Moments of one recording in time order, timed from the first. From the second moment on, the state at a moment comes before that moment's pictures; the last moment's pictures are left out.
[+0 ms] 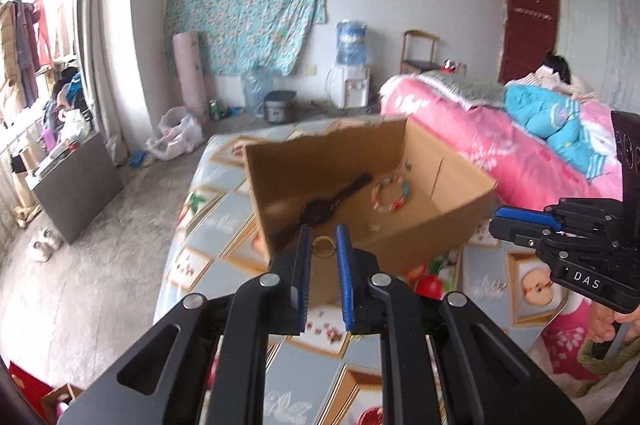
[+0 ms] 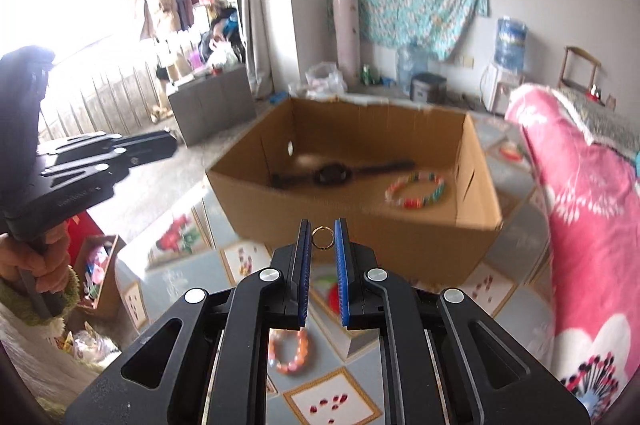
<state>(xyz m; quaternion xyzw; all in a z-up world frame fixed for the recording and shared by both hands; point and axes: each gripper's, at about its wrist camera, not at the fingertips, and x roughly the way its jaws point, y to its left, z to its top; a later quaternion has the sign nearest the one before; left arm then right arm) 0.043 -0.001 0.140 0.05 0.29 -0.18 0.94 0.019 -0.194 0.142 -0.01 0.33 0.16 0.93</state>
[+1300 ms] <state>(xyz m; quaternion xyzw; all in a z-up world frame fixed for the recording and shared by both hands) 0.225 -0.049 0.068 -0.04 0.46 -0.23 0.86 0.148 -0.255 0.101 0.09 0.39 0.14 0.91</state>
